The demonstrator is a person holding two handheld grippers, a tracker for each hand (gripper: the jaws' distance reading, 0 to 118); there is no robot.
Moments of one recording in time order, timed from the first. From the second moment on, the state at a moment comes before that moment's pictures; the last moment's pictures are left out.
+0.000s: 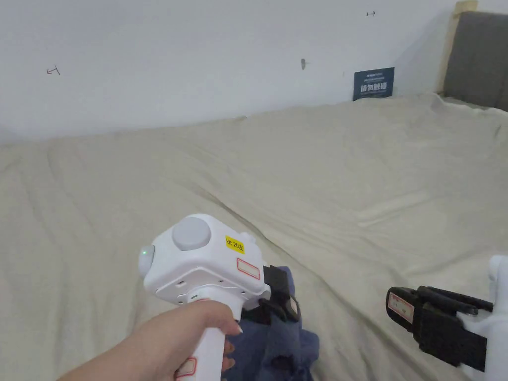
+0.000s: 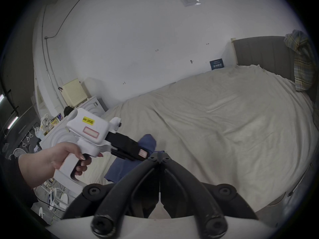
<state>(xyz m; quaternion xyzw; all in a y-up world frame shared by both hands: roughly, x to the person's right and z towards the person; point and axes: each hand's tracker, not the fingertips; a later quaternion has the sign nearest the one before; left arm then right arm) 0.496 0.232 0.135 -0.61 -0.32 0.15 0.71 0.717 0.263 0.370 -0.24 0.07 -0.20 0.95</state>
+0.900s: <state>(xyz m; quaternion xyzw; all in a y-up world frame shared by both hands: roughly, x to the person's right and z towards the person) 0.563 0.187 0.192 -0.53 -0.33 -0.10 0.77 0.732 0.244 0.373 -0.25 0.06 -0.22 0.94</state>
